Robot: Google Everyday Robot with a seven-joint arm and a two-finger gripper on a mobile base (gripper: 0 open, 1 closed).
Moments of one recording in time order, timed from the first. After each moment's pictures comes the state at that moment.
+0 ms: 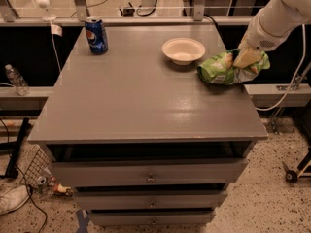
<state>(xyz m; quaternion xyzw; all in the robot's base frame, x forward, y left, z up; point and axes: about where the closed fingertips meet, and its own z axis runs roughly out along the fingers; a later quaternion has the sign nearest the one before) 0.681 -0.257 0.896 -0.61 0.75 -0.11 0.24</state>
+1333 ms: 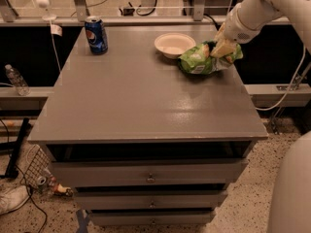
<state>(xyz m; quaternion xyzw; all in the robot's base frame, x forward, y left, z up) 0.735 -0.197 0.892 -0.65 0.70 -0.06 0.29</state>
